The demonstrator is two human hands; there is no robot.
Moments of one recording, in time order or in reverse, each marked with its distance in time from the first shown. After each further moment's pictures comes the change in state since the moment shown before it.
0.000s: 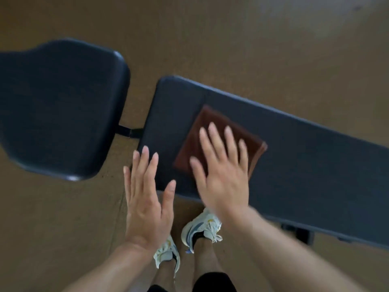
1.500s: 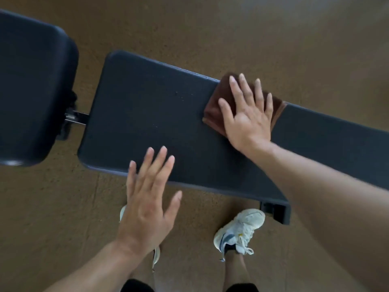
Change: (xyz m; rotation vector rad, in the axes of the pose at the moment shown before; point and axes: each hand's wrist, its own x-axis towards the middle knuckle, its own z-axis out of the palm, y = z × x) left_hand -0.039 0.055 0.040 0.035 -0.164 0.278; right_hand 0.055 0.147 -0.032 0.043 -0.066 0.232
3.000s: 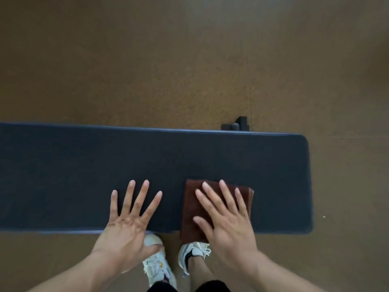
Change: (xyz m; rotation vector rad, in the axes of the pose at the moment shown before) left_hand 0.062 0.164 0.138 0.734 -0.559 0.211; right_hand -0.165 0.280 -0.021 0.005 -0.096 -0.195
